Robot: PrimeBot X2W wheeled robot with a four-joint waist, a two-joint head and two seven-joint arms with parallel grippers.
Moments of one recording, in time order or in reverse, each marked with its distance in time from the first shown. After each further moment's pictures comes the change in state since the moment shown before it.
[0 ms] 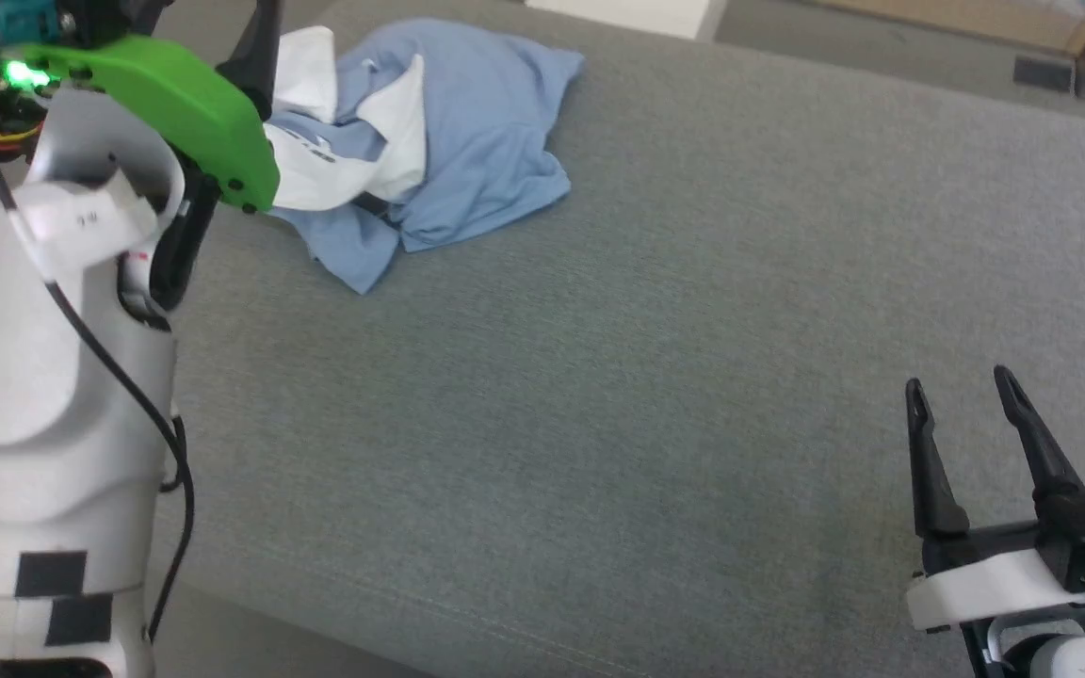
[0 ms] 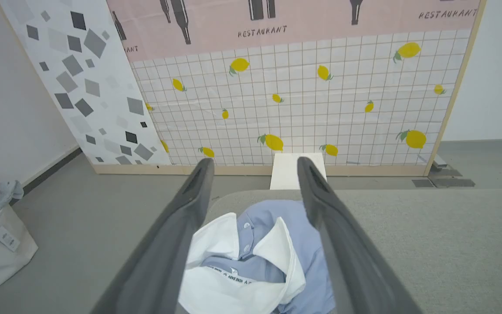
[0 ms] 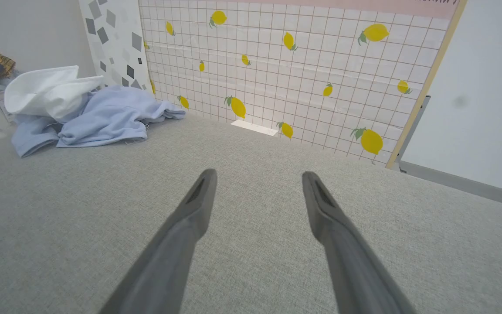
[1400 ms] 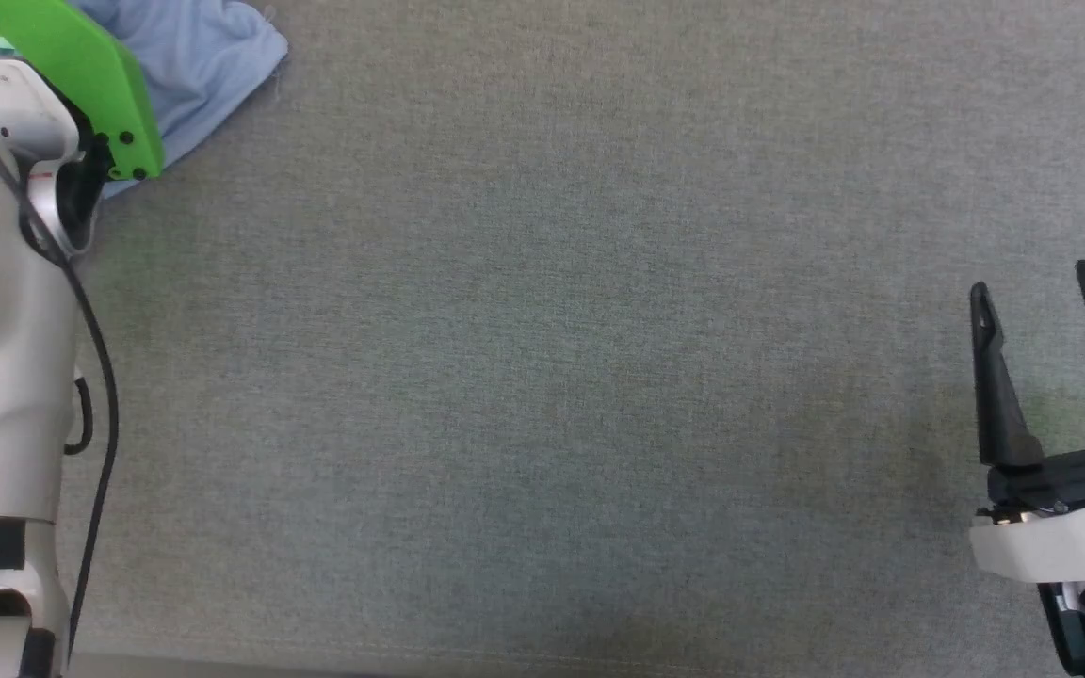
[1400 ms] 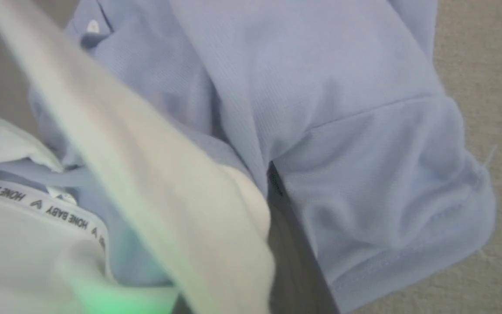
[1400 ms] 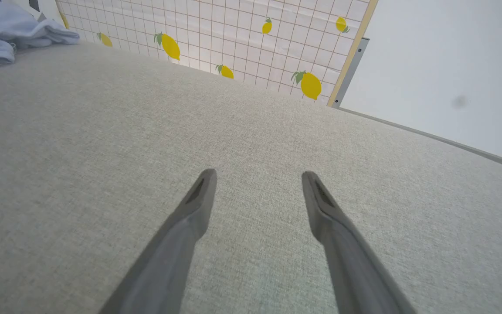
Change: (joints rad) left arm -0.166 0.111 -0.036 0.350 -0.029 0.179 0.261; right arm -0.058 -0.110 0.014 -0.226 0.038 0.000 0.082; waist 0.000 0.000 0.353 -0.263
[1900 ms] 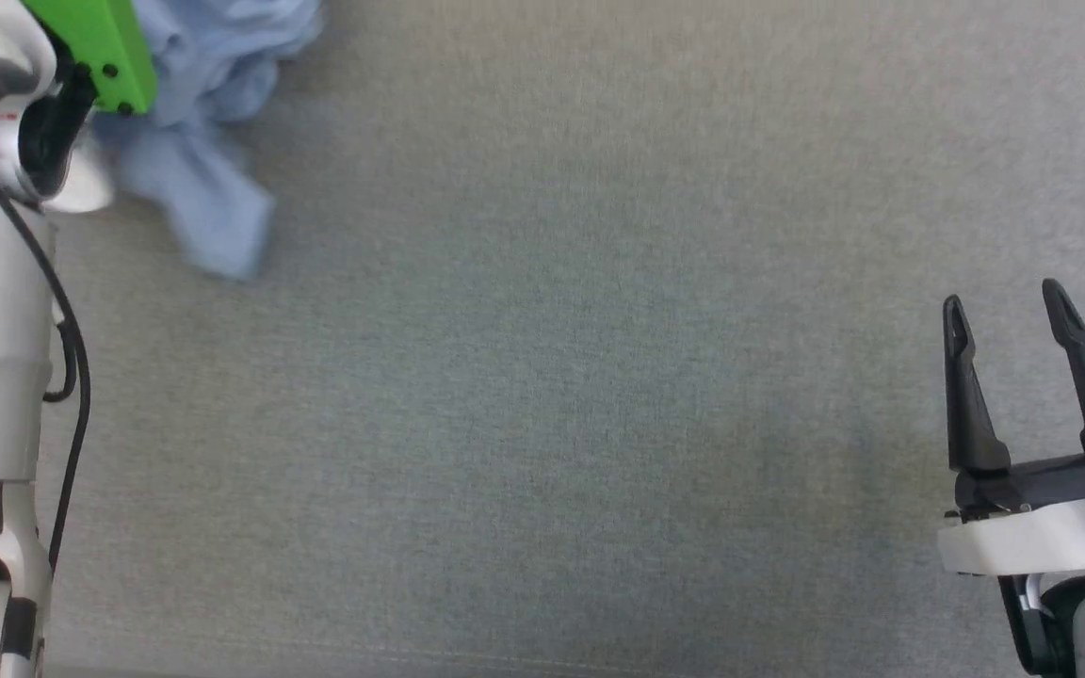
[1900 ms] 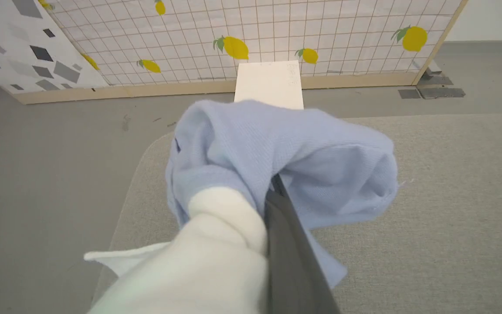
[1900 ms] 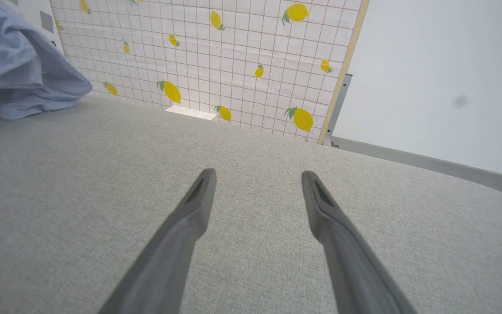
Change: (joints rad) left arm -0.084 0.015 -0.031 -0.040 -0.053 -0.127 -0.056; right arm -0.012 0.071 -0.006 0.086 -0.001 0.000 -0.032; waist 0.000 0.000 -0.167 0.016
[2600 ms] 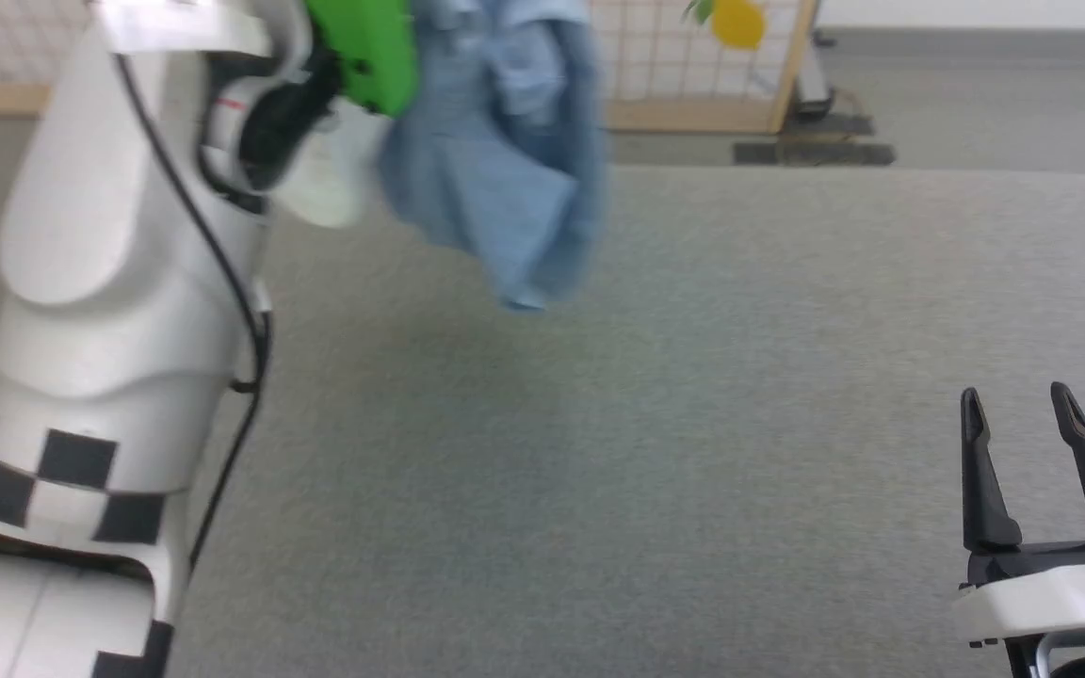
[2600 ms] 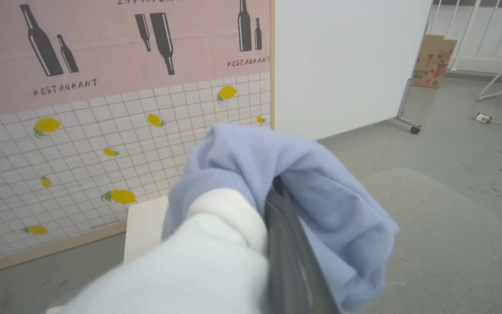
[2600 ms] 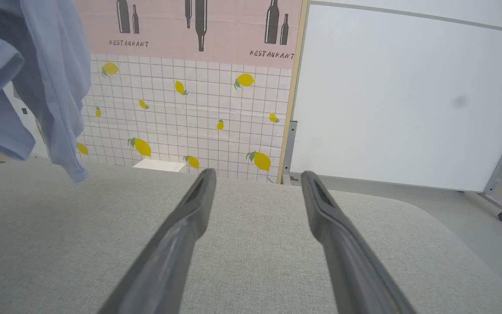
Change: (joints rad) left arm -0.021 -0.167 -0.173 -0.205 -0.213 -0.053 0.049; right arm 0.119 0.038 -0.072 0.065 0.036 0.000 0.001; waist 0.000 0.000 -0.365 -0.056
